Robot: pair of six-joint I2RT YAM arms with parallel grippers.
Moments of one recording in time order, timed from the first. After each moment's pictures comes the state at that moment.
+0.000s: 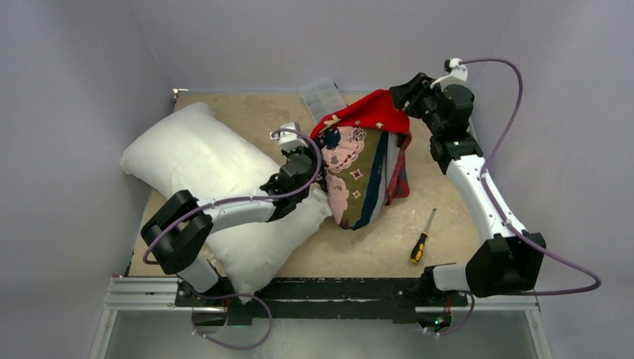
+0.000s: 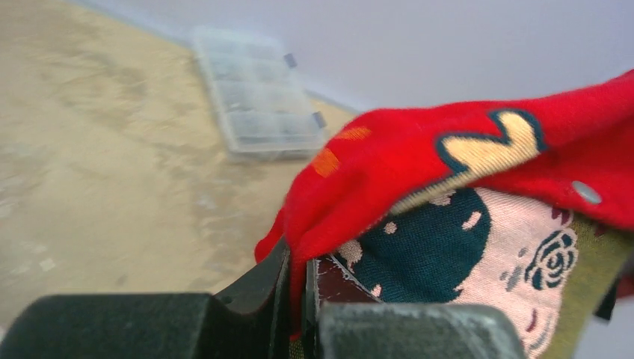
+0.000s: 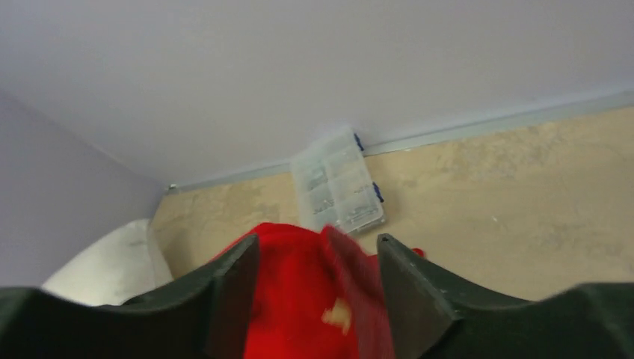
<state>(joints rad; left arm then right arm) -0.85 1.60 0.88 0.70 -0.72 -0.57 0.12 1.33 1.22 0.04 -0.14 0.52</state>
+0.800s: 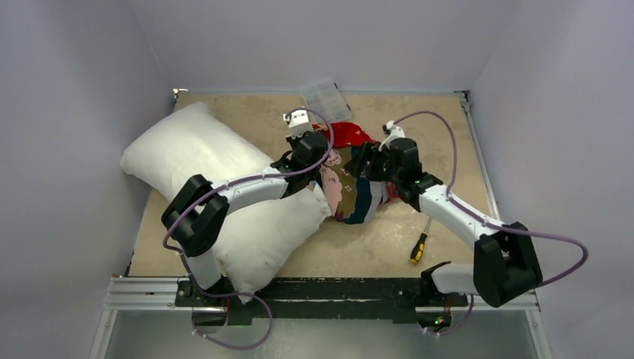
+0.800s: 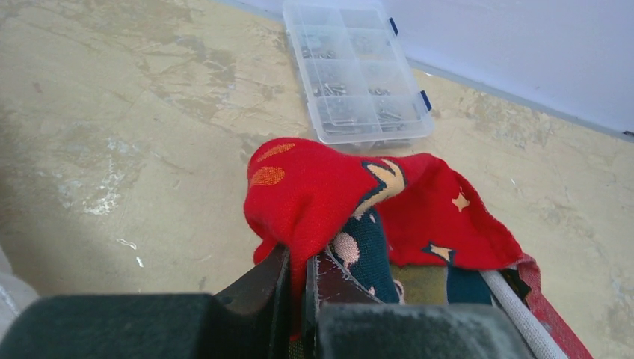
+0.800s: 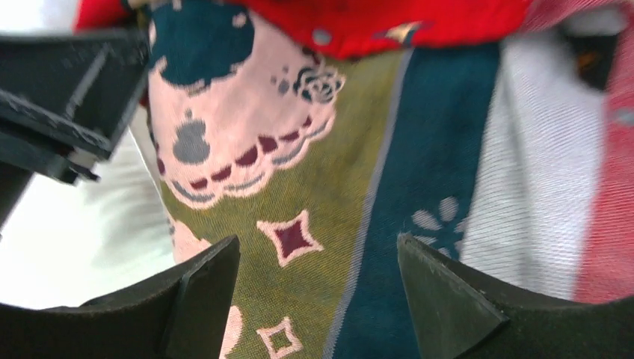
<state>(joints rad) -0.78 1.77 1.16 0.24 -0.83 -0.58 0.38 1.29 0.80 0.02 -0.14 0.54</state>
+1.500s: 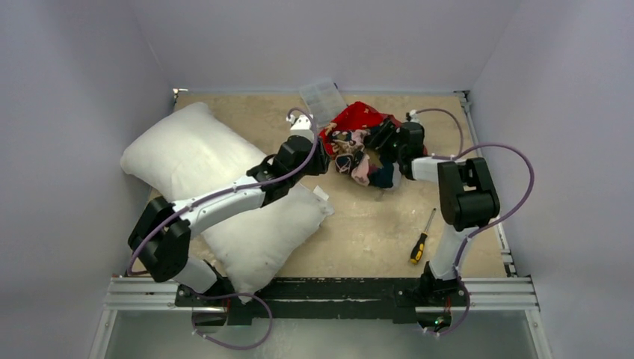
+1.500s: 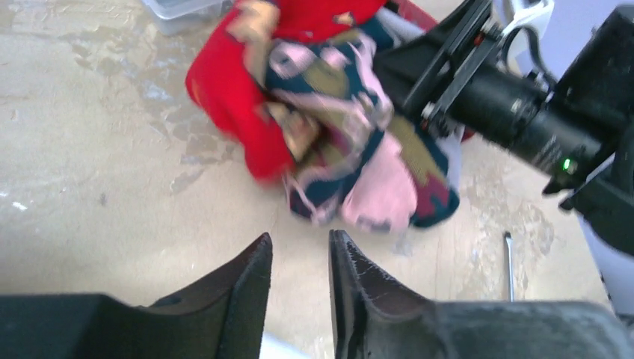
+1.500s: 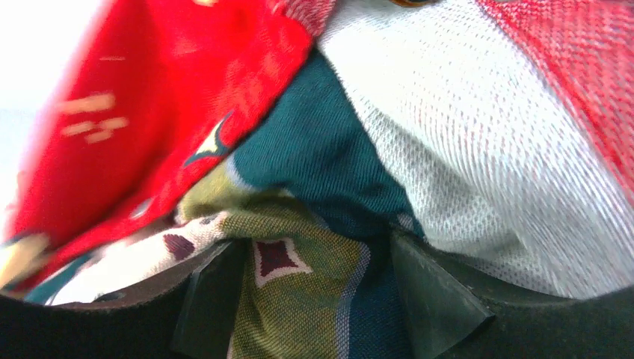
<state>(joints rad) -0.78 1.55 1.08 0.06 -0.27 -0.56 0.18 1.88 0.96 0.41 -0.18 0.76</state>
